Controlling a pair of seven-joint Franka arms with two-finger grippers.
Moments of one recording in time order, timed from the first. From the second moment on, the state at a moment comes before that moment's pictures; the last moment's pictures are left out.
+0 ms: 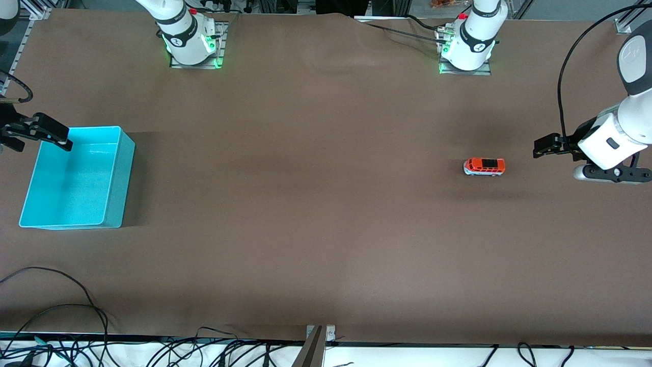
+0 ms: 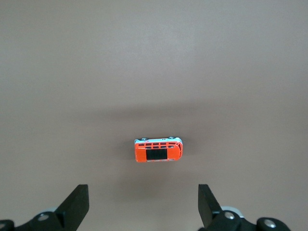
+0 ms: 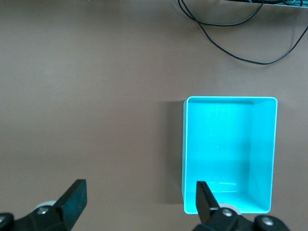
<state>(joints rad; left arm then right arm) 0.03 0.12 -0.01 -1.70 0.00 1.69 0.08 0.02 0.11 -0.06 -1.49 -0.02 1.66 -0.08</state>
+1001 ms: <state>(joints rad) 0.03 0.13 -0.01 -1.70 0.00 1.69 0.08 0.02 0.11 -0.06 -1.49 -0.02 1.66 -0.08</state>
